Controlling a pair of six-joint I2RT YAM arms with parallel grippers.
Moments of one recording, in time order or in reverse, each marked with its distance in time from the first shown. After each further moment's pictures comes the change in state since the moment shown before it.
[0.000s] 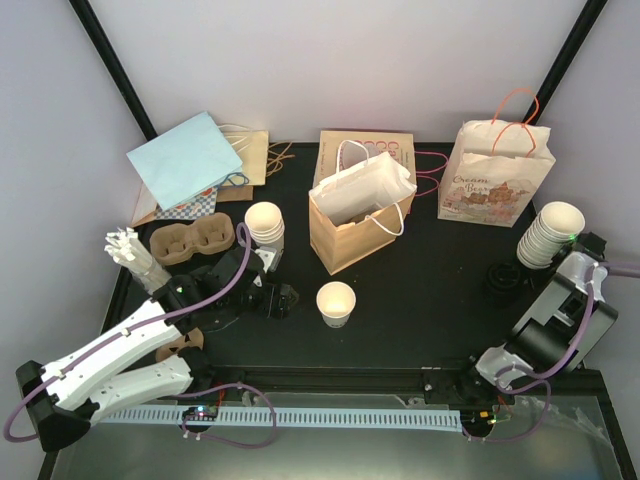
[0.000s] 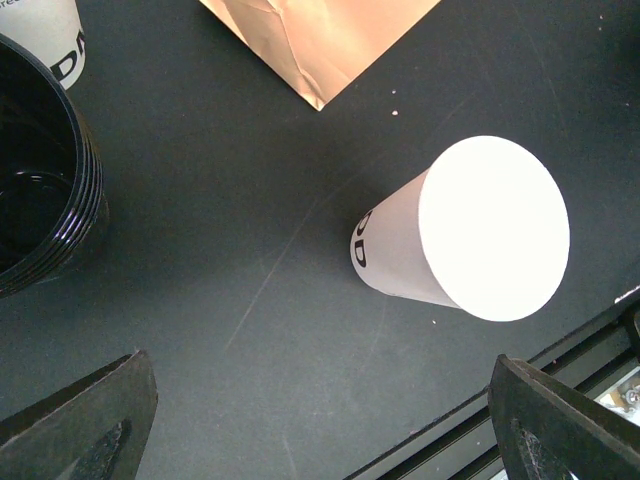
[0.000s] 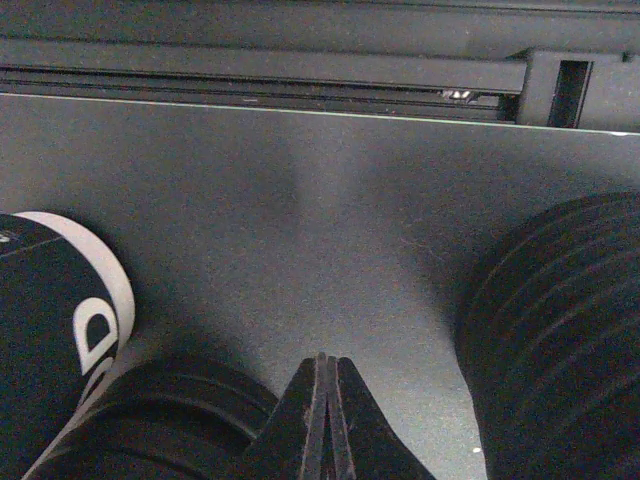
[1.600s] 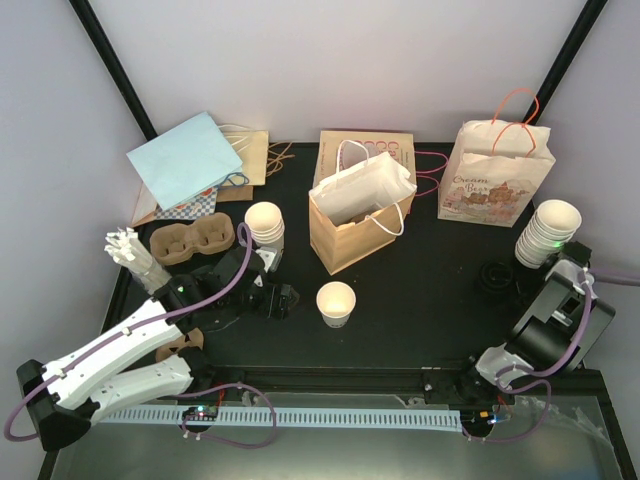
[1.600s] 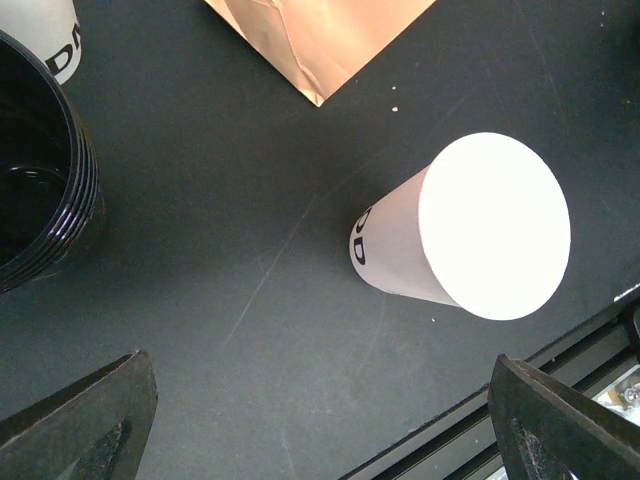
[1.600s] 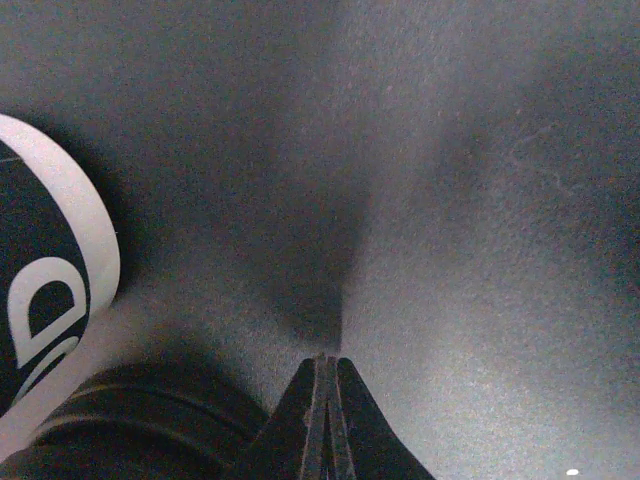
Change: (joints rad) left arm 0.000 0.006 0.000 0.000 0.005 -0.012; right arm 0.025 0.019 -0.123 0.134 -0.128 -0.003
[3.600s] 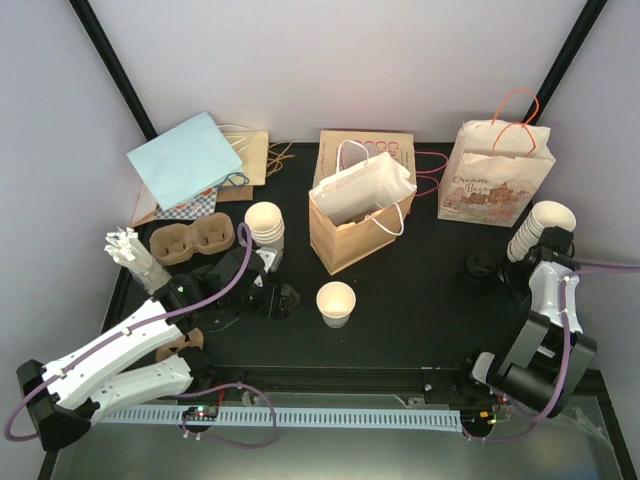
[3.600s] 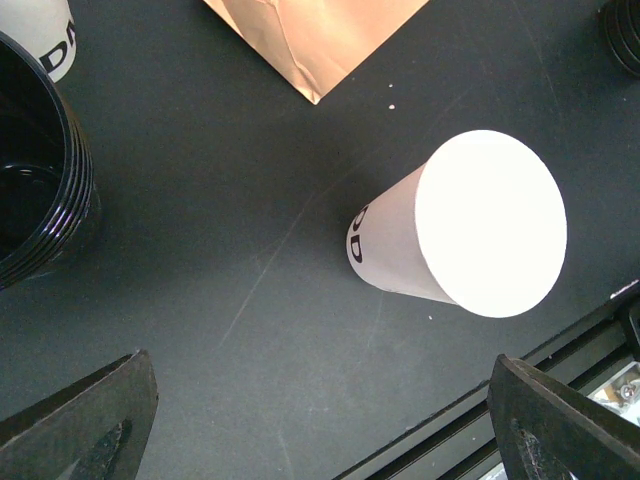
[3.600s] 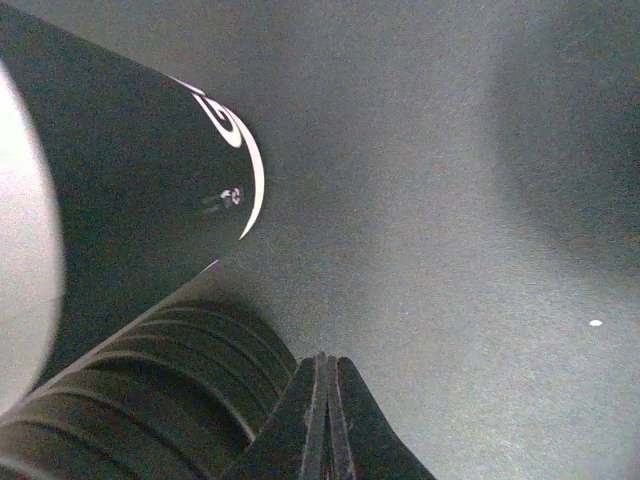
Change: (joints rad) left arm 0.000 0.000 0.000 0.000 0.007 0.000; right arm 0.187 -0.211 -0.005 -0.093 0.056 0.111
